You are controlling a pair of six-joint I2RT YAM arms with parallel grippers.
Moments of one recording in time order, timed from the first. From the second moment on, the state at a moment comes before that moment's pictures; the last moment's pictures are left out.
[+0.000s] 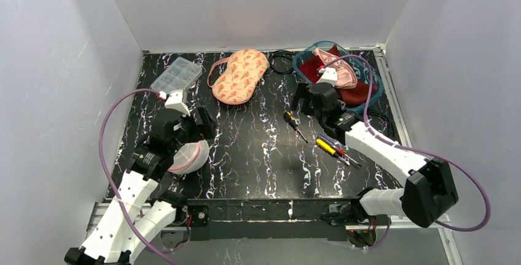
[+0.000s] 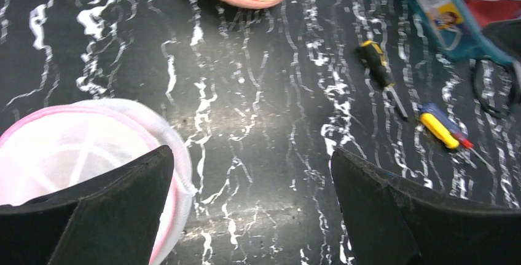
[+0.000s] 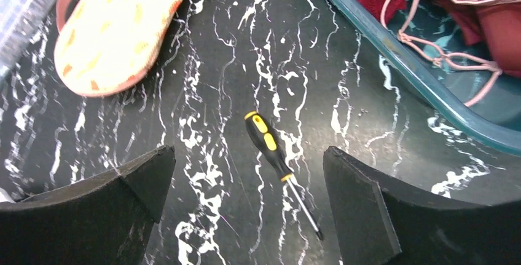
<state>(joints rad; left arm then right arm) -0.38 0.70 0.81 -0.60 -0.06 -0.43 0.65 1.25 0.90 -0.16 0.39 0.49</state>
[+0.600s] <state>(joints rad) -0.38 0.71 0.82 -0.65 -0.18 -0.44 0.61 1.78 1.13 0.12 -0.06 0.80</state>
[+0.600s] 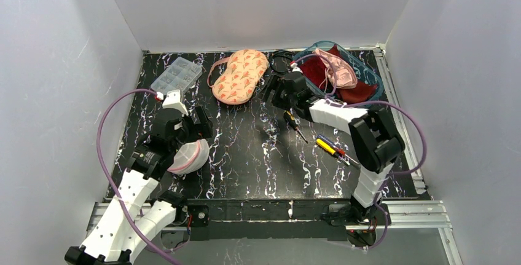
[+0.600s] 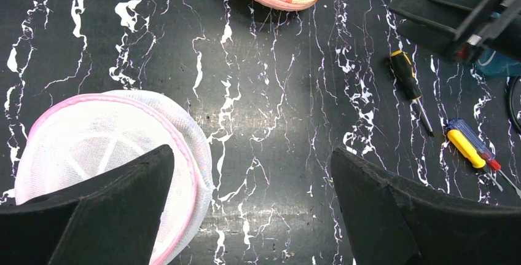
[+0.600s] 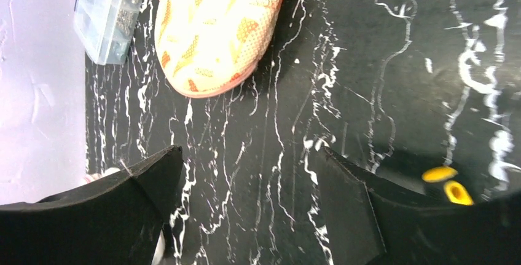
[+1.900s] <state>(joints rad) -0.38 0.75 0.82 -0.67 -0.23 -0.45 0.69 2.17 1.41 0.22 -0.01 1.07</state>
